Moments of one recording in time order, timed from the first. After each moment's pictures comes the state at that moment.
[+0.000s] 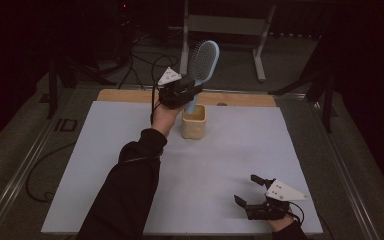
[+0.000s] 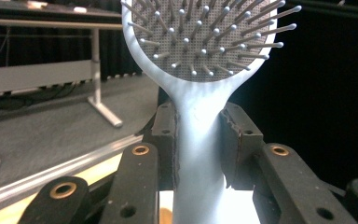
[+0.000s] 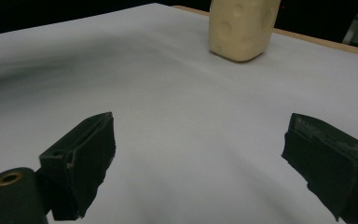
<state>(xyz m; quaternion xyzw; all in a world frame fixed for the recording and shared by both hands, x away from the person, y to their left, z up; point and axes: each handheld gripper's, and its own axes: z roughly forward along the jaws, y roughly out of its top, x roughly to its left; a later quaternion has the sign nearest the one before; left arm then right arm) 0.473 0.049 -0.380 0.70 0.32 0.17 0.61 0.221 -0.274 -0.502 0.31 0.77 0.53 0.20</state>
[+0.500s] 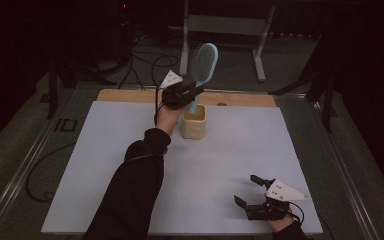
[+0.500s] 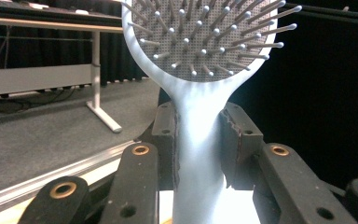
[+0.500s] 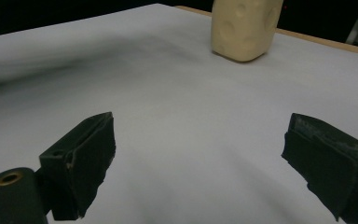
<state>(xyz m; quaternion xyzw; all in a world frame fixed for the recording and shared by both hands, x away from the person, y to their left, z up) 0.491 0.044 -0.407 0.69 0.33 0.17 0.62 0.220 -0.274 -0.502 0.31 0.77 0.53 0.19</state>
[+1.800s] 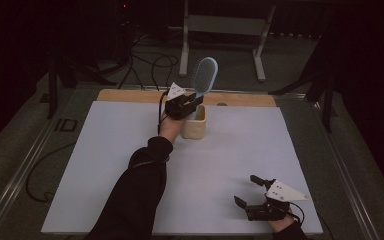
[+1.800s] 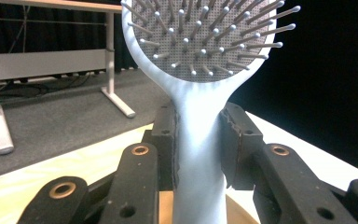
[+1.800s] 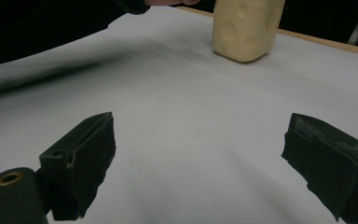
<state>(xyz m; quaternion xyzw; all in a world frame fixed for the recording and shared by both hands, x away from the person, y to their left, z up) 0.484 0.036 -0.448 0.70 0.35 0.18 0.59 0.219 -0.274 -0.502 0.31 0.77 0.53 0.19</state>
